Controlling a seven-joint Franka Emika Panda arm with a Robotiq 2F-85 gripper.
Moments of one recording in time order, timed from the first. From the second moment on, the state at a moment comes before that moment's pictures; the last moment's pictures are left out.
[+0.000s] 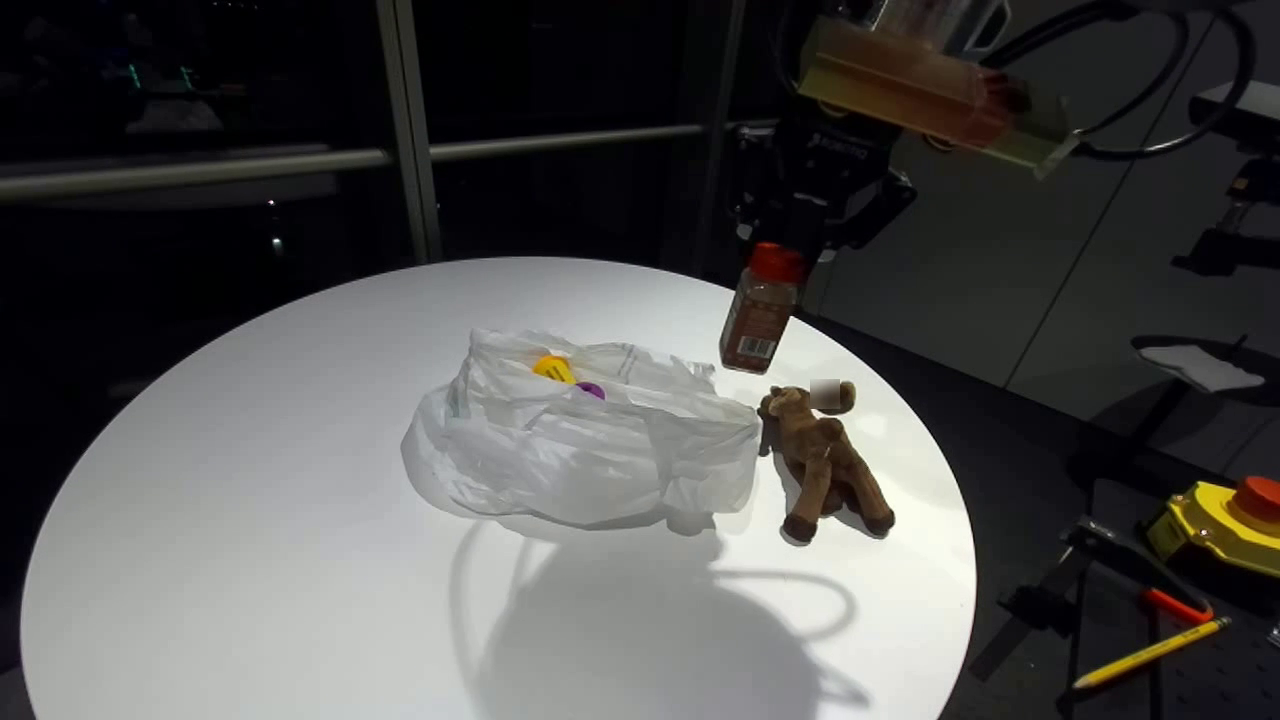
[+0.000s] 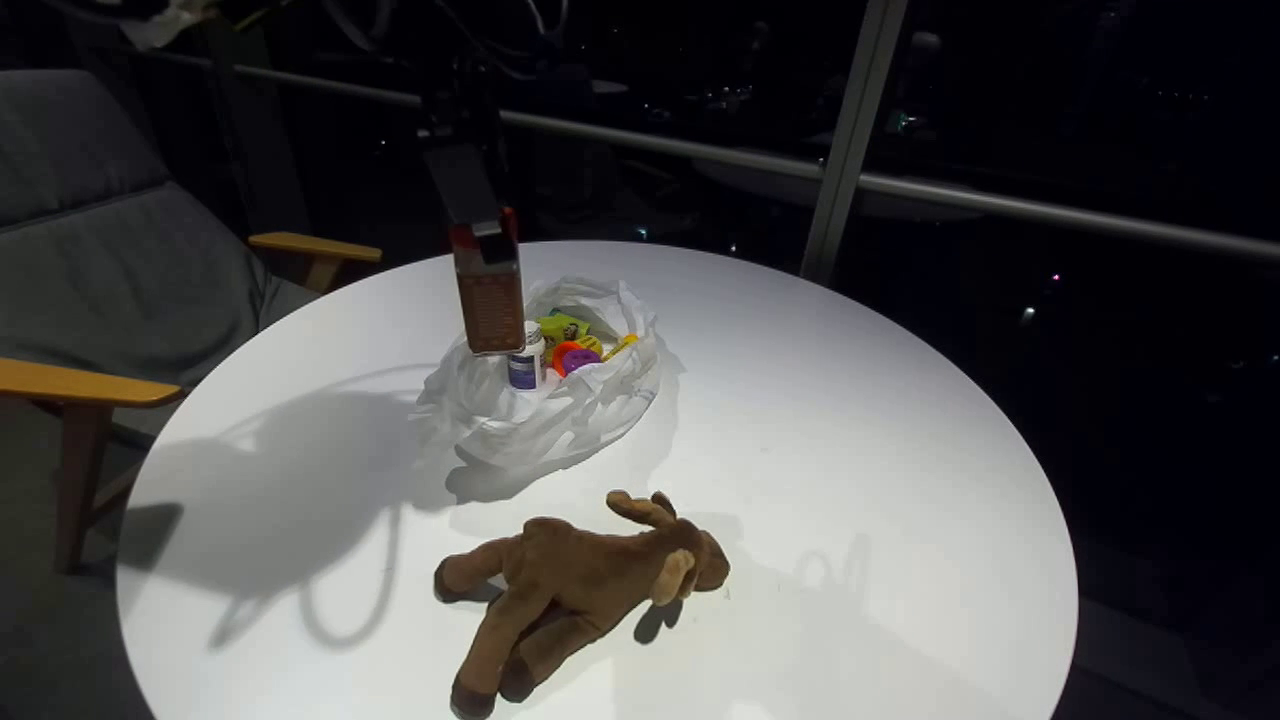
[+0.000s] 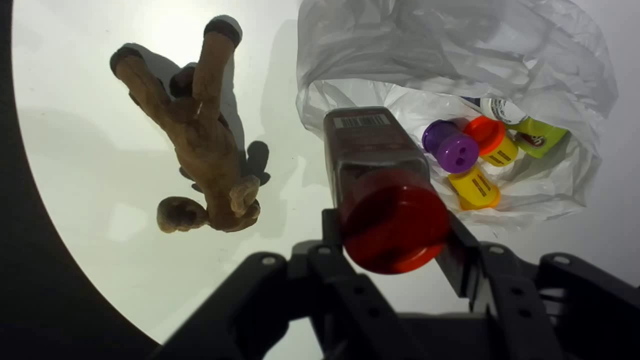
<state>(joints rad) 0.12 -0.11 -0.03 -2.50 -0.23 2.65 1.20</state>
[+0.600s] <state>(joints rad) 0.00 -0.03 0.04 -2.53 -0.52 2.71 1.41</state>
